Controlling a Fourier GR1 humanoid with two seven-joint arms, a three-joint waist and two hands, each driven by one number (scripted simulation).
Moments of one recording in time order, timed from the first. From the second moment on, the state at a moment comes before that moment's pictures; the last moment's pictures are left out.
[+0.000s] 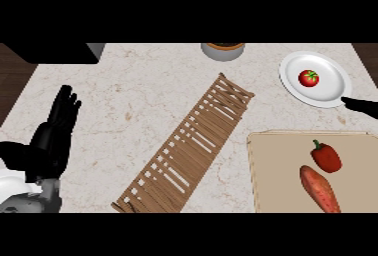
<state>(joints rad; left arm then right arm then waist) -0.08 0.34 -0.12 -1.65 0.18 0.32 0.09 -0.16 -0.80 -0.14 -1.61 0.31 0.77 -0.39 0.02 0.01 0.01</state>
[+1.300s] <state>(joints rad) -0.07 0.29 -0.06 -1.66 0.13 0.27 0.13 -0.39 -0.66 0.13 -0.77 0.71 0.23 -0.94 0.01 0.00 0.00</state>
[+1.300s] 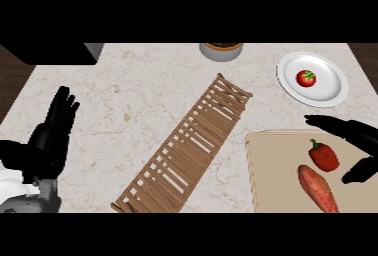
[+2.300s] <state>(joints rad) -0.09 0.25 -0.01 -1.67 0.09 0.23 0.15 -0.48 -0.57 0.15 -0.59 0.83 0.07 -1.02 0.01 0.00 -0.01</state>
